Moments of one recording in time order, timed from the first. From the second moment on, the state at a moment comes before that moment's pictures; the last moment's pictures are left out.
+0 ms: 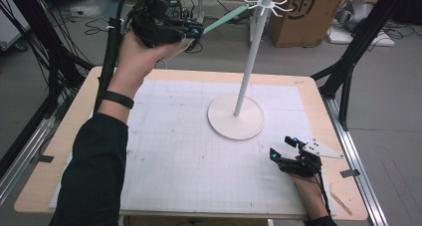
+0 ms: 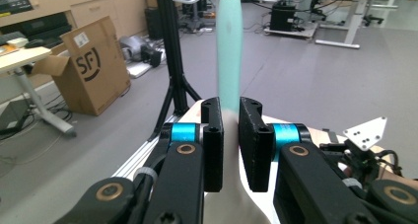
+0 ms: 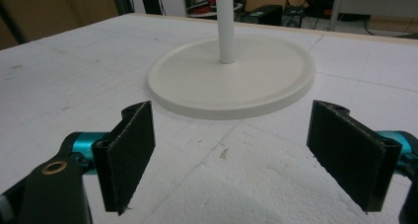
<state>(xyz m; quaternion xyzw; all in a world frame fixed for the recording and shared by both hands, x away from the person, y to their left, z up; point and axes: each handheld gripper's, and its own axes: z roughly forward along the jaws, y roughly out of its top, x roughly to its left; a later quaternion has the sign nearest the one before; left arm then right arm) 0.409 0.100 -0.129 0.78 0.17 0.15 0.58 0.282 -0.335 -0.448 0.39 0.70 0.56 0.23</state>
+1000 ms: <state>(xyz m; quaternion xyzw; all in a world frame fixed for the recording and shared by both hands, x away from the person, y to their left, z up) 0.351 0.188 -0.235 0.77 0.16 0.18 0.59 0.282 -0.335 -0.449 0.39 0.70 0.56 0.23</state>
